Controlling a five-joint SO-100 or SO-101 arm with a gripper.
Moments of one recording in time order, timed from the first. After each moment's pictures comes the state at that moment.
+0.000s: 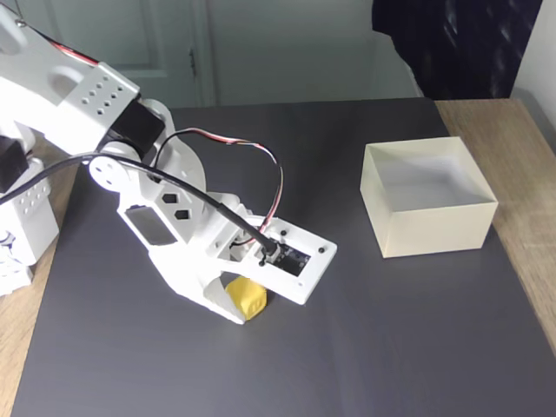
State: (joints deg) arm 41.7 99.9 137.9 17.5 184.2
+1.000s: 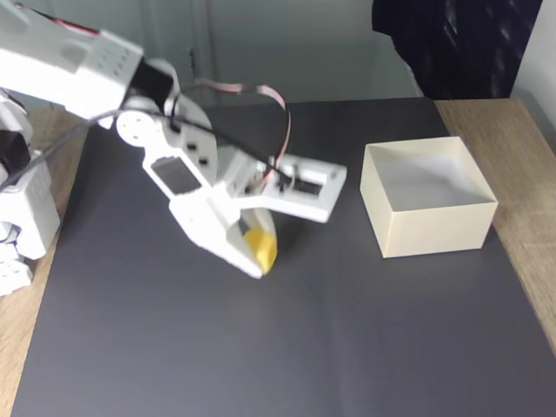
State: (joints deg) arm 28.4 106.3 134.8 24.3 184.8
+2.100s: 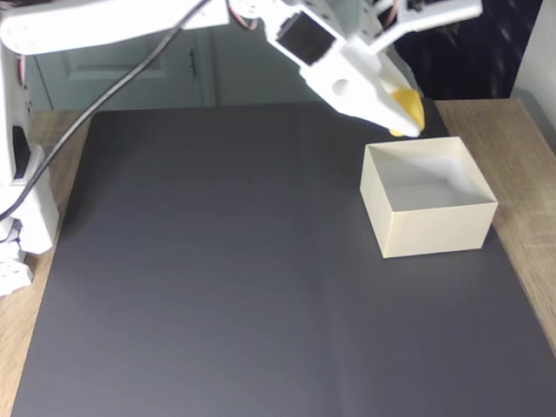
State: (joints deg) arm 19.2 74.4 72.2 35.2 183.8
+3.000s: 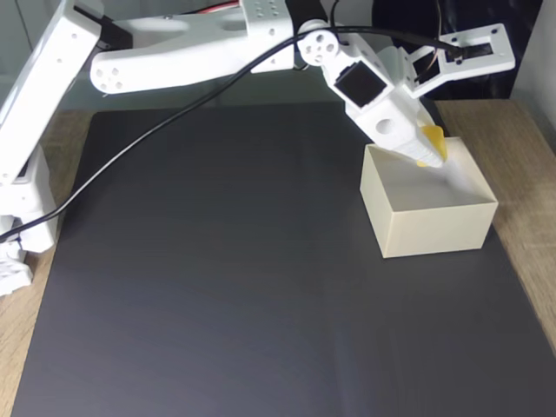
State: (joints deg) arm 16.8 50.4 51.2 36.0 183.3
